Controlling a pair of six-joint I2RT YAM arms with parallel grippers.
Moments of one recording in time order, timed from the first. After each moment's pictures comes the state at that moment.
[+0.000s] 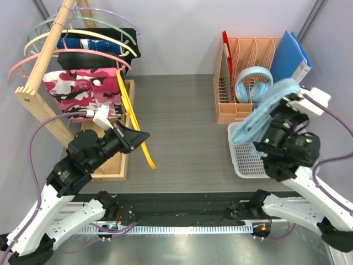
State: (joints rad) left arm -0.69 0.67 1.05 -0.56 0.00 -0.91; right arm 0.83 0.88 1.06 0.78 1.35 -0.78
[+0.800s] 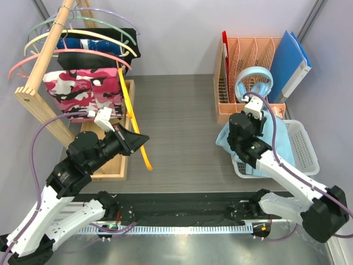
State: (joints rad) left arm -0.69 0.66 1.03 -0.57 0.01 -0.82; right arm 0.59 1.01 0.76 0.06 1.36 -0.09
